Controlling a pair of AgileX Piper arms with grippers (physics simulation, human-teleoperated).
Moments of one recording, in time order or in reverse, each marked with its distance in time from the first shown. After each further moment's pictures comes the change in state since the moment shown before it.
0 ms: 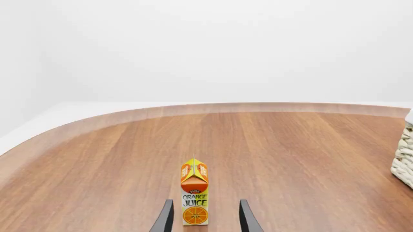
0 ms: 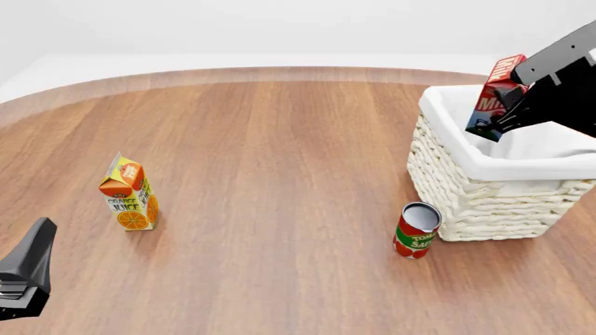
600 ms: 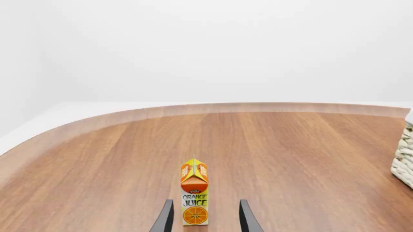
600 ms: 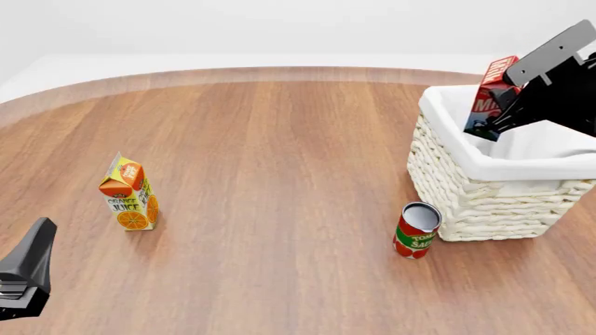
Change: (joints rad) left arm 0.000 0.000 0.000 0.000 0.000; right arm 0.007 0.036 -0.026 0.008 -0.048
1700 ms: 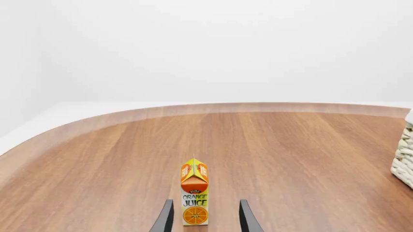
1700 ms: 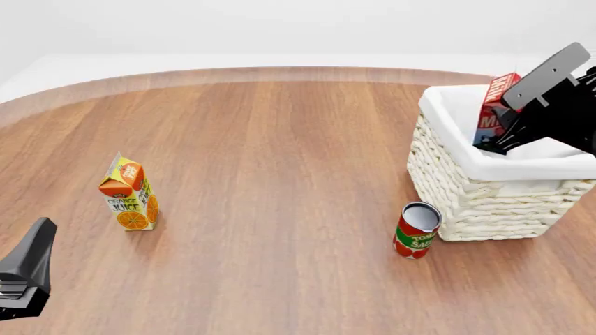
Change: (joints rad) left arm 0.000 0.000 0.000 0.000 0.000; right arm -0.025 0.000 0.070 -0.039 -0.103
